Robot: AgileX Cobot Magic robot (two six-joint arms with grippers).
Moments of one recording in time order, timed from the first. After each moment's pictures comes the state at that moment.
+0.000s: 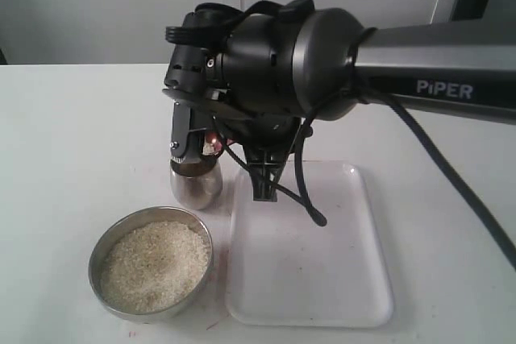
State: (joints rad) left arm 0.04 0.00 0.01 0.02 0.03 0.16; right arm 0.78 1.91 -1.53 -0.73 1.17 -0.23
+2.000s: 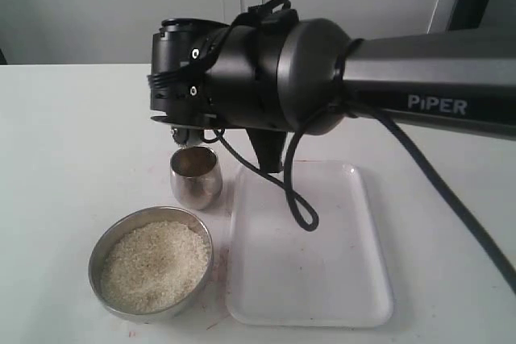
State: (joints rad) left arm 0.04 0.00 0.01 0.02 0.03 0.16; right arm 0.83 1.91 -1.53 -1.01 1.21 -0.15
